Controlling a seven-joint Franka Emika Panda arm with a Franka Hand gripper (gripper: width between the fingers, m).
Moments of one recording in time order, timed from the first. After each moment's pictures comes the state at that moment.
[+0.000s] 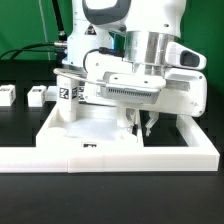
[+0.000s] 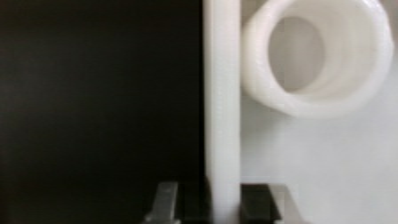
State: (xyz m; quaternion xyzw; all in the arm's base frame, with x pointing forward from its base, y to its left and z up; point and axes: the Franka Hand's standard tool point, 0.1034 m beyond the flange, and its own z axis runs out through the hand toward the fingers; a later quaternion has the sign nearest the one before) arm 0.580 0.060 0.015 0.01 0.99 -0.06 0.12
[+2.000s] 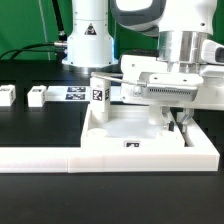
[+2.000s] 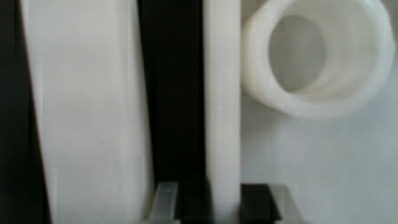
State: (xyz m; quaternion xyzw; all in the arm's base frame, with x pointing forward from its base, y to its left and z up) arm 0.569 0.127 0.015 0.04 0.99 -0.03 0.12
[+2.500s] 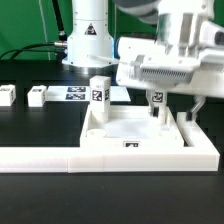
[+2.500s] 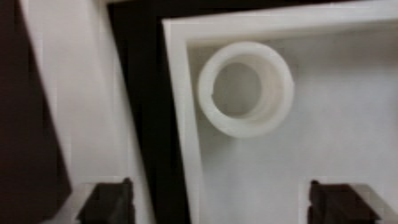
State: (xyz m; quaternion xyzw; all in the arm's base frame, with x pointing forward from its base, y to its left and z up) arm 0.583 0.121 0.059 0.10 0.98 -0.04 0.15
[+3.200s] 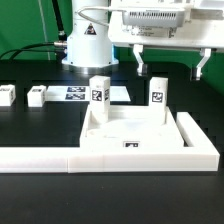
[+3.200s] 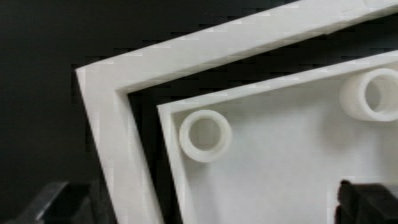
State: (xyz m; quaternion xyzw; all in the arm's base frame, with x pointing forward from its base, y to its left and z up) arm 0.592 0.104 0.118 0.15 0.97 -0.03 0.19
